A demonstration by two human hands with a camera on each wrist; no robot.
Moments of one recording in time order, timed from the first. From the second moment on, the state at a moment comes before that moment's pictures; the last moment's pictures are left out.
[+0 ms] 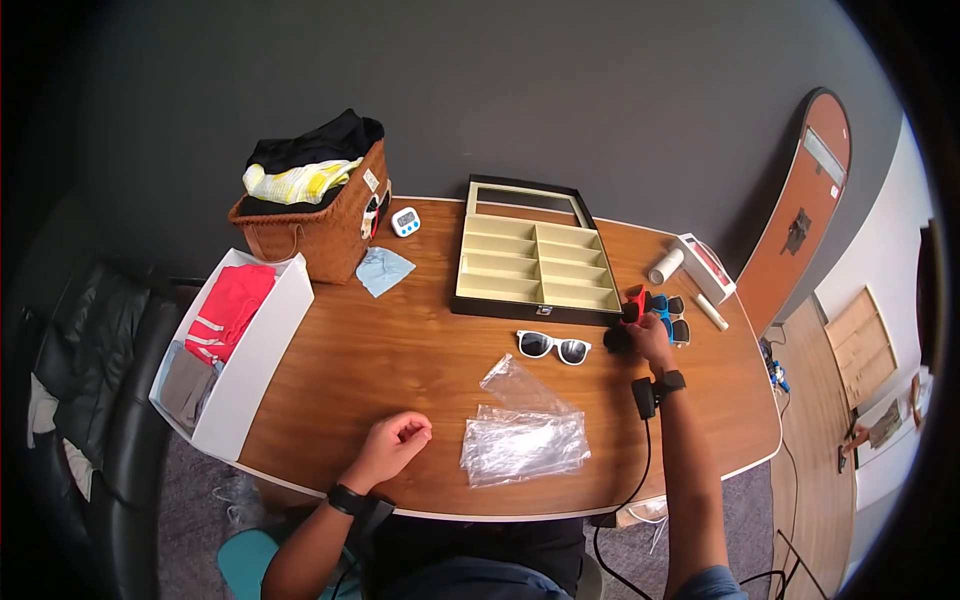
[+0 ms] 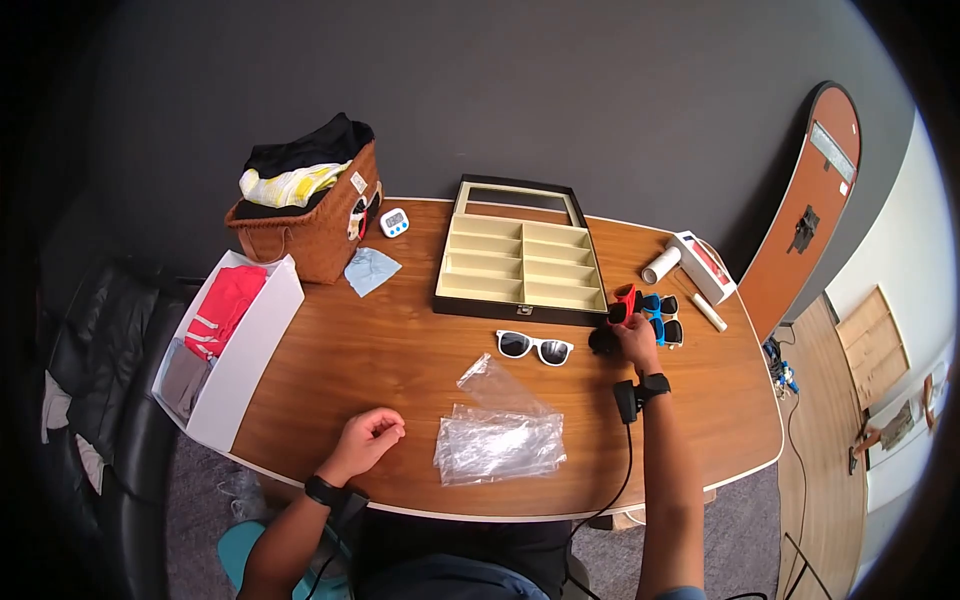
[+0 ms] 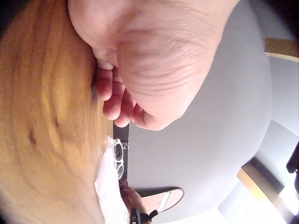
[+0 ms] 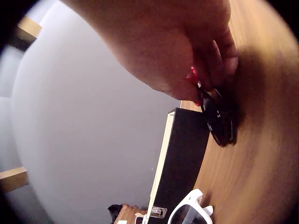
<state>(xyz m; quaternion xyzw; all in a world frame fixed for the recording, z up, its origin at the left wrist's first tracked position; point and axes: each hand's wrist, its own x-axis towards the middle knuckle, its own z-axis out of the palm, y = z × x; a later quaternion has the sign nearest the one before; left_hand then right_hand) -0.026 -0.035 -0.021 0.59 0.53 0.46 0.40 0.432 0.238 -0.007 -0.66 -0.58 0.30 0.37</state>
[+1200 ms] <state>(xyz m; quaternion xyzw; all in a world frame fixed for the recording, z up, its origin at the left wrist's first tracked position) -0.111 0.130 -0.009 0.67 0.67 0.31 0.11 0.401 0.106 0.024 -0.54 -0.69 0.34 0.34</state>
